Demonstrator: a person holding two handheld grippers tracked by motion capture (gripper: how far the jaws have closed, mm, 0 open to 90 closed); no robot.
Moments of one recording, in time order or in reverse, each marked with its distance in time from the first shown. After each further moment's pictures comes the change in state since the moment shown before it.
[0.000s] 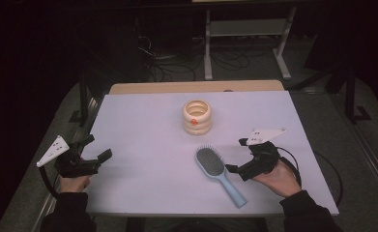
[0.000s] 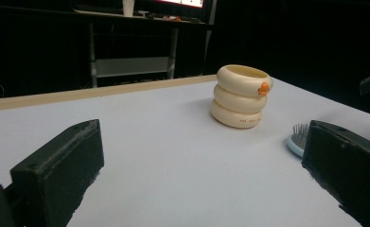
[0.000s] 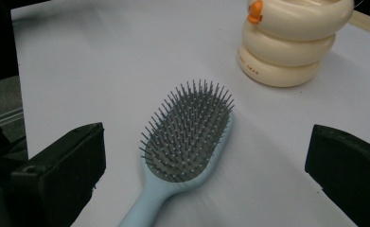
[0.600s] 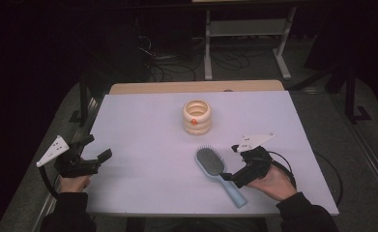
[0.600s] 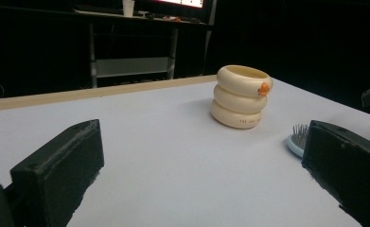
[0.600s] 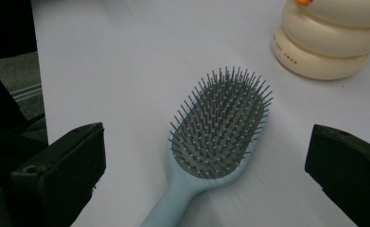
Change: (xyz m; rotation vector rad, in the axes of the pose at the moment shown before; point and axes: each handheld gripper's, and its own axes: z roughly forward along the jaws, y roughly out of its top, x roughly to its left) left arm 0.000 0.000 0.000 -0.001 0.000 -0.001; right arm 0.016 0.001 0.014 0.063 0.053 -0.041
